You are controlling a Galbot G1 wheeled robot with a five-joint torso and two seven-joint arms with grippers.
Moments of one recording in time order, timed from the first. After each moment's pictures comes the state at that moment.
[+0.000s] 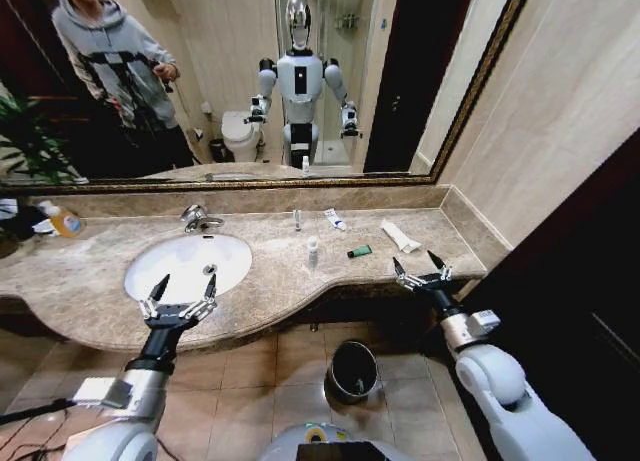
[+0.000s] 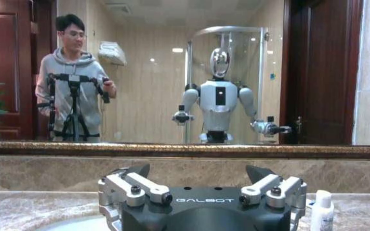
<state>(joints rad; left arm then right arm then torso) 1.84 -1.36 -0.82 -2.47 -0.37 0.04 0.05 -1.50 1.07 0.65 2.11 0.41 0.06 0.00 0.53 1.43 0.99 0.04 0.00</state>
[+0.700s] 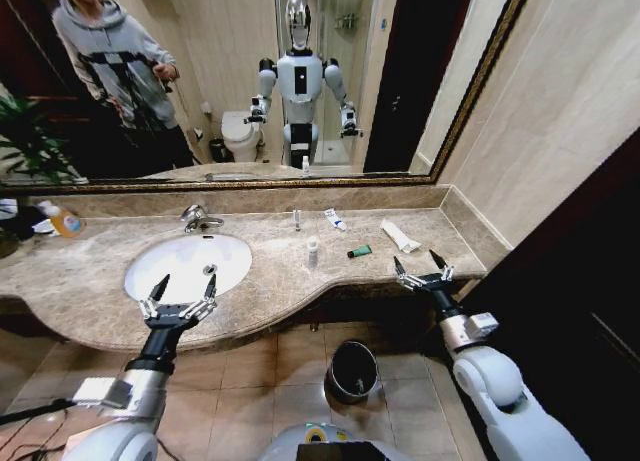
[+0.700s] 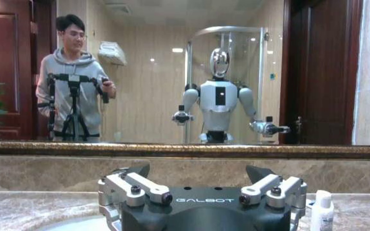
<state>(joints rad) 1.84 -1.36 -0.82 -2.47 -0.37 0.04 0.05 -1.51 1.08 0.63 2.13 0.40 0.06 0.01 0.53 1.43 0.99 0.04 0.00</state>
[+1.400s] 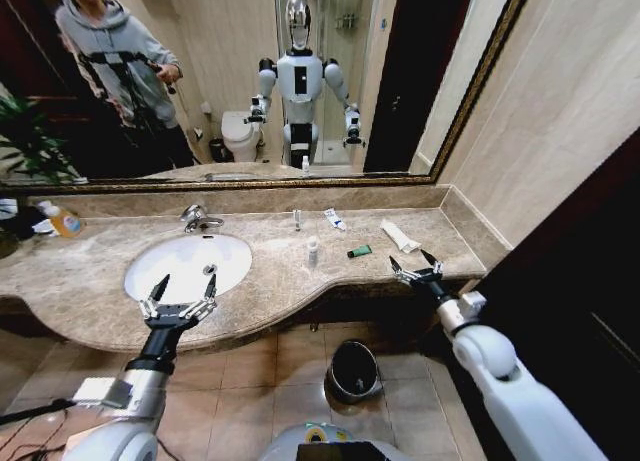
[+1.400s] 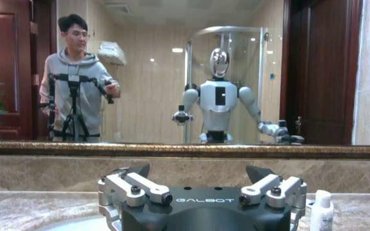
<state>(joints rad) 1.84 -1.36 -0.82 -2.47 -0.37 0.04 0.05 -1.22 0.94 0.56 1.84 0.54 -0.09 -0.10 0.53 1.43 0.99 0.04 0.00</state>
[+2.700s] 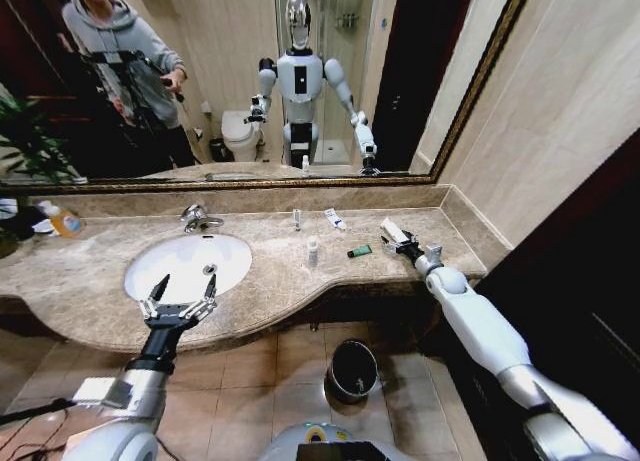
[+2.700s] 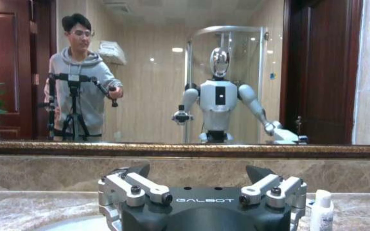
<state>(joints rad) 1.84 -1.36 -0.82 -2.47 -0.37 0.04 0.05 -0.65 0.98 0.20 1.16 0.52 -0.01 -0.20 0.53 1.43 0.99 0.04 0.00</state>
